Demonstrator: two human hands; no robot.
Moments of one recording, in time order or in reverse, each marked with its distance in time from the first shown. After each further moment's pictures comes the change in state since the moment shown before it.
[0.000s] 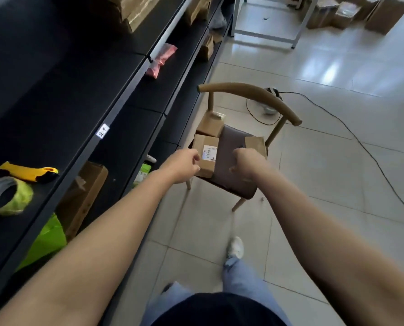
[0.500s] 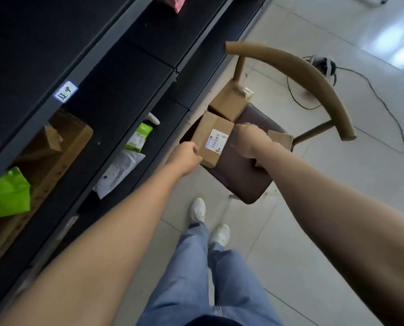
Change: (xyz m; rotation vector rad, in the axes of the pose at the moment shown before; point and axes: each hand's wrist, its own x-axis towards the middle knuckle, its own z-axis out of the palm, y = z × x) left_hand 0.149 -0.035 0.077 -0.276 0.038 -0.480; right_hand 0.210 0.043 0.038 -0.159 -0.221 -0.225
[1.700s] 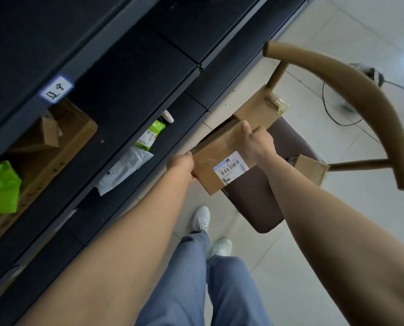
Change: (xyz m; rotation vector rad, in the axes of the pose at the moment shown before) left_hand 0.108 -0.039 0.014 -1.248 0.095 -0.788; right_hand 0.113 -0.021 0.033 0.752 0.067 0.351
